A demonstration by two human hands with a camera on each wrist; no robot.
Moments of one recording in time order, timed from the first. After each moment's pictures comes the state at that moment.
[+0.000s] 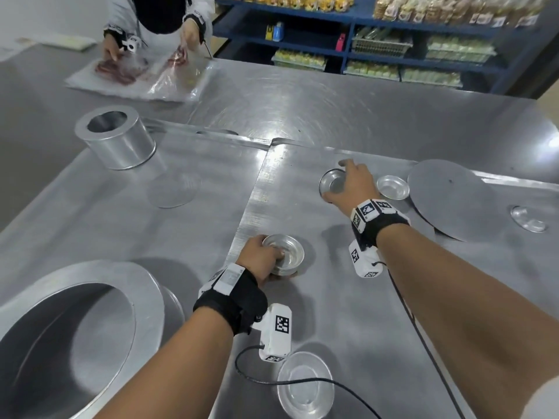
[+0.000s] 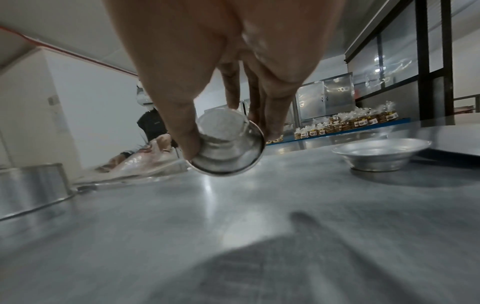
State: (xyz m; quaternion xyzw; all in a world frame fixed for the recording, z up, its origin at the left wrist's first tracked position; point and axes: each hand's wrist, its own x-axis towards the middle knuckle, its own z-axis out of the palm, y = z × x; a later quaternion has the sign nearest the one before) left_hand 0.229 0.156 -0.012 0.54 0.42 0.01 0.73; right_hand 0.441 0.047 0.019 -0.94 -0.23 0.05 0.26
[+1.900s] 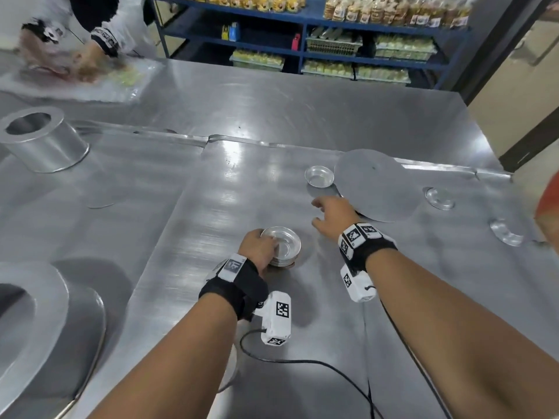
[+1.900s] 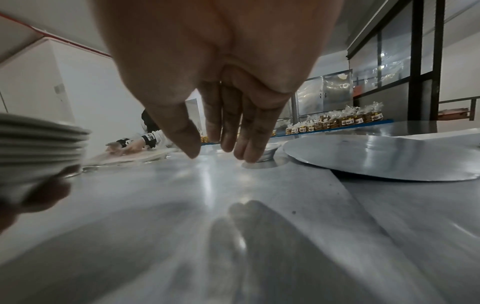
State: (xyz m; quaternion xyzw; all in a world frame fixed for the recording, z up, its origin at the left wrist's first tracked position) left_hand 0.305 0.029 -0.015 0.62 0.39 -0.02 0.68; right_hand 0.451 -0.109 0.001 -0.93 -0.29 0.13 0.19
